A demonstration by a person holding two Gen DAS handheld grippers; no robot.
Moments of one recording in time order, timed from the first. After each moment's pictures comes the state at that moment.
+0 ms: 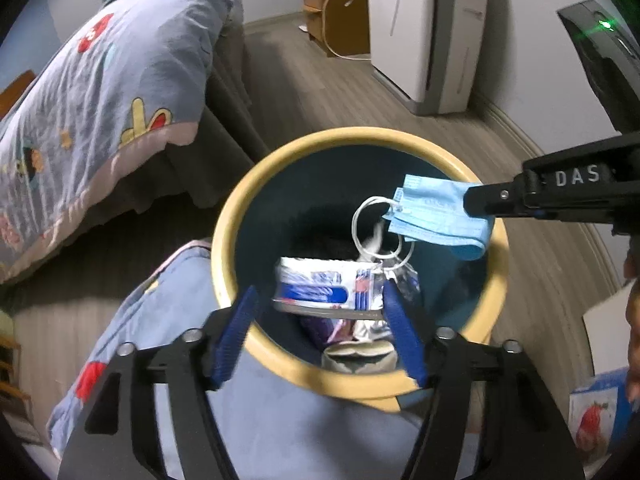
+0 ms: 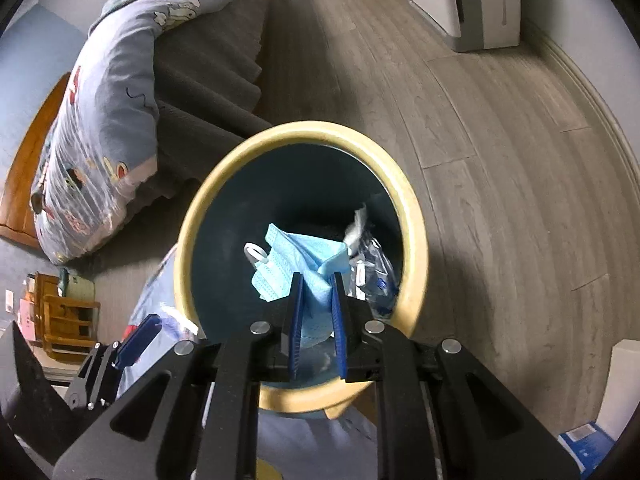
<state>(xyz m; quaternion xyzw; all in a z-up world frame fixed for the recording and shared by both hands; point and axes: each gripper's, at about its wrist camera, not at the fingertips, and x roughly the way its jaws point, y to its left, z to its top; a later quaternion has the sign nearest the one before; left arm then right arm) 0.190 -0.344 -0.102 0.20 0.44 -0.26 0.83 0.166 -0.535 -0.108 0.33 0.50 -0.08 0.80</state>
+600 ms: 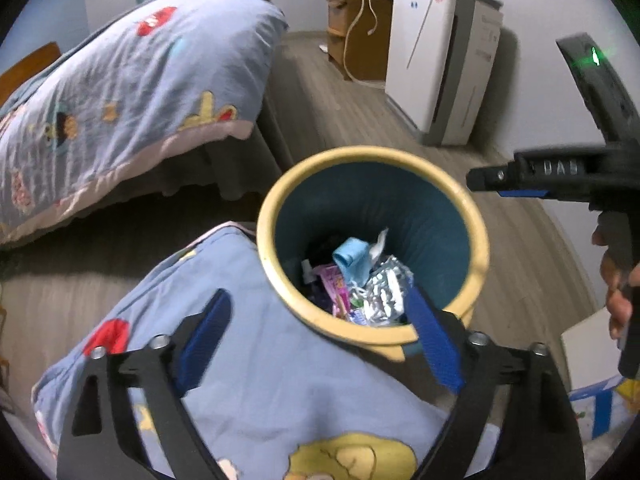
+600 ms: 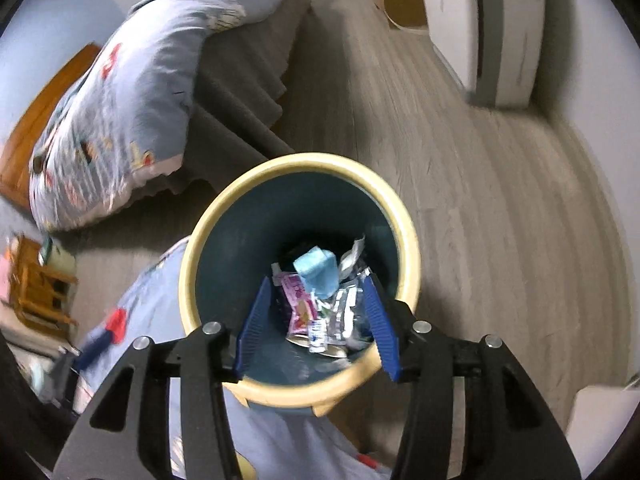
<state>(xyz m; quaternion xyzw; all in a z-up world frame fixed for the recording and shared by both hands) 0.160 -0.282 -0.058 0.13 0.42 -0.26 0.86 0.148 -0.512 -0.053 0.20 0.48 -0.07 0.85</state>
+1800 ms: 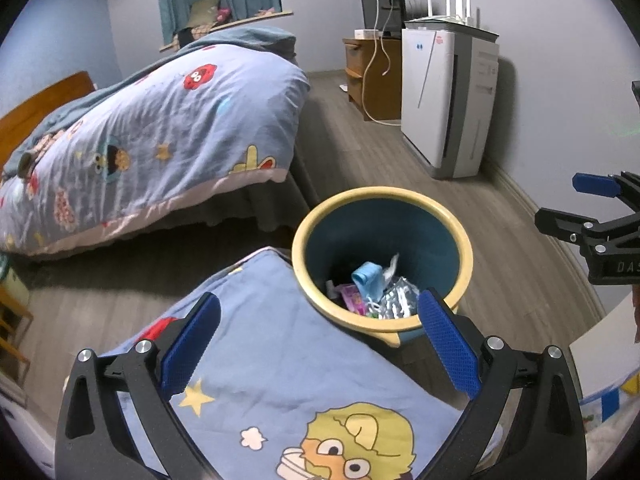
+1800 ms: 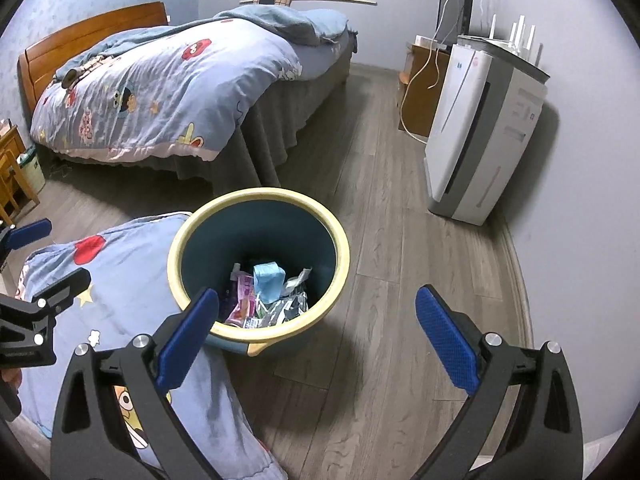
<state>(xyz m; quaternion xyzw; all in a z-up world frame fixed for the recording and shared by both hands) 0.102 -0.256 -0.008 0.15 0.35 -0.23 0.90 0.052 -0.478 0.007 0.00 0.40 -0.08 0.91</state>
